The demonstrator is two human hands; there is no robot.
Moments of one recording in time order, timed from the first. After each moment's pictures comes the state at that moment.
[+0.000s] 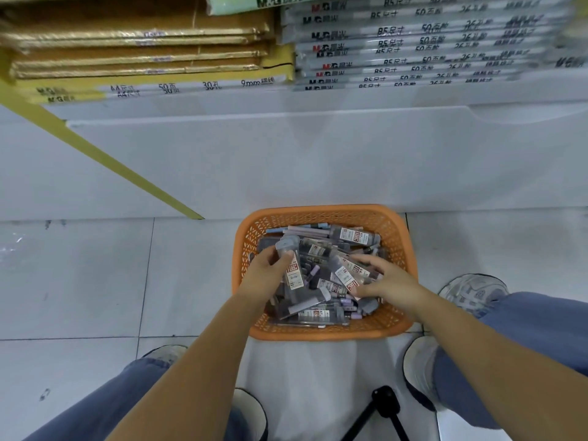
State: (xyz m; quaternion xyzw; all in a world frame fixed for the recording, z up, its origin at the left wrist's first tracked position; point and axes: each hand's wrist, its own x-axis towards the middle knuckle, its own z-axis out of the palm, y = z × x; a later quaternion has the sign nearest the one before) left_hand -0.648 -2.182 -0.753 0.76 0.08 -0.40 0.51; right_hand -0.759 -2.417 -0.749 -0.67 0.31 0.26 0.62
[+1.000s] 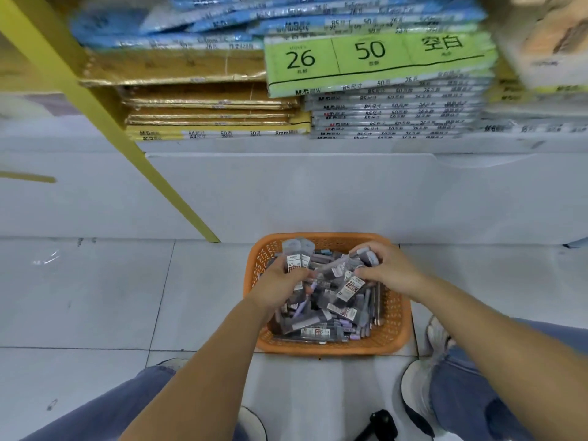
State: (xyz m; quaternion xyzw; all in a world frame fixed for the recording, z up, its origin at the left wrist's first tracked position) left_hand -0.648 -2.186 -0.703 0.69 0.01 -0.43 0.58; right_hand -0.716 -2.427 -0.685 -0.83 0.19 0.15 0.51
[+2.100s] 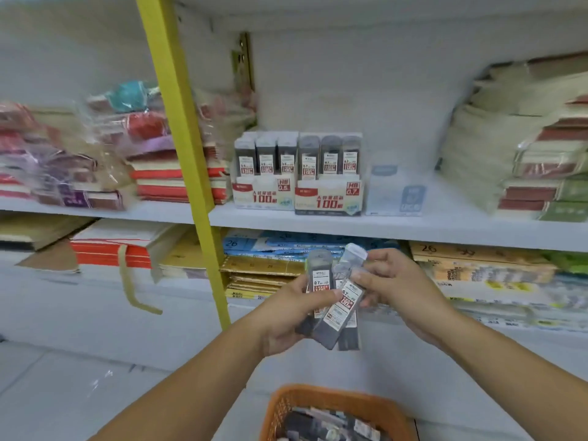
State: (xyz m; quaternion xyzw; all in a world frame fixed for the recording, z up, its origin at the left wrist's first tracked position) left_hand -0.641 -2.197 -0.391 0.60 -0.14 -0.34 0.71; right_hand -0.695 -2.384 -0.366 -0.71 0.03 -0.08 0.70
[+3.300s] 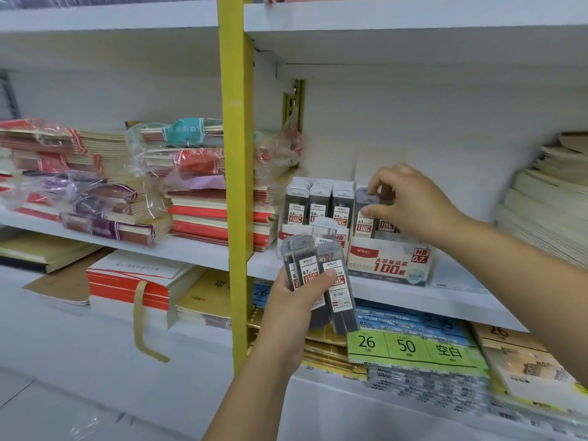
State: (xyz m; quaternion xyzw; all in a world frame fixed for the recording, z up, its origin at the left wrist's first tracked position) left_hand -0.571 -2.167 -0.347 0.53 -0.09 -0.06 0.84; right_hand -0.542 -2.360 -0.208 -0.94 -0.09 -0.30 0.13
